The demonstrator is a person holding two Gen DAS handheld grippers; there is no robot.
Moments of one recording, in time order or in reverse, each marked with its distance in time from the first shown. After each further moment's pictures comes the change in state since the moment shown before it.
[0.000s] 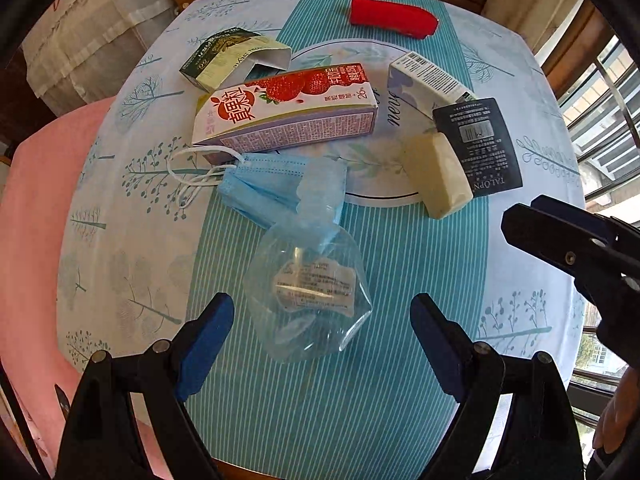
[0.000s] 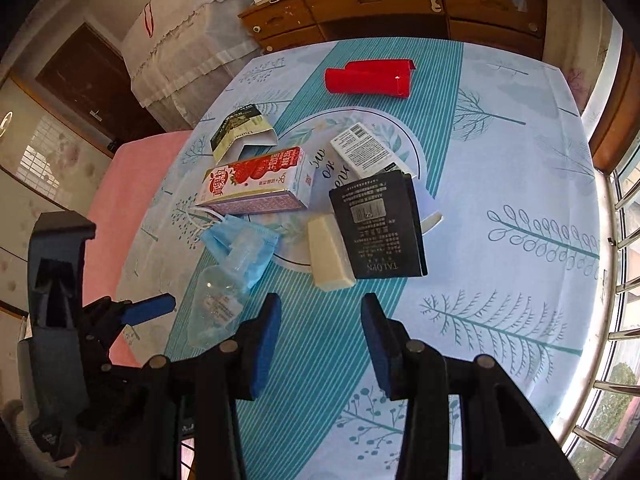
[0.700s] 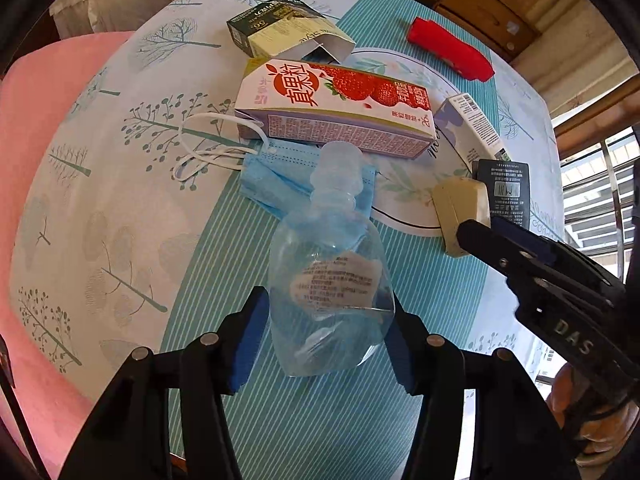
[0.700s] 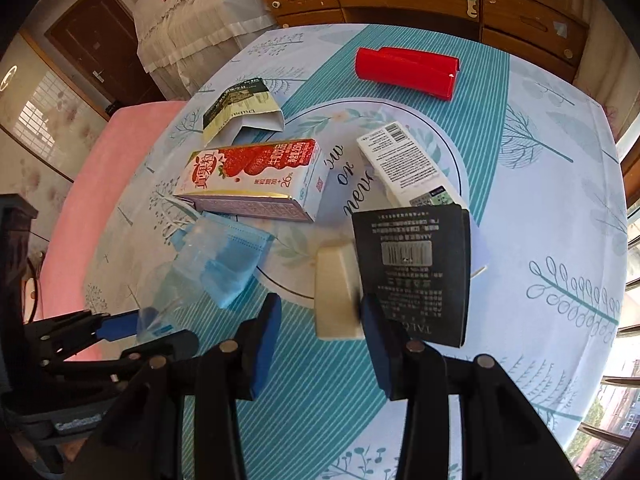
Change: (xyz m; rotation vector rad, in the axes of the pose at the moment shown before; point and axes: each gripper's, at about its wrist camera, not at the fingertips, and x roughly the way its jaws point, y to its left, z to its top) left arm 0.008 0.059 -0.005 -0.247 0.010 -0.207; right arm 0.056 0.018 0.027 -0.136 0.054 -0.071
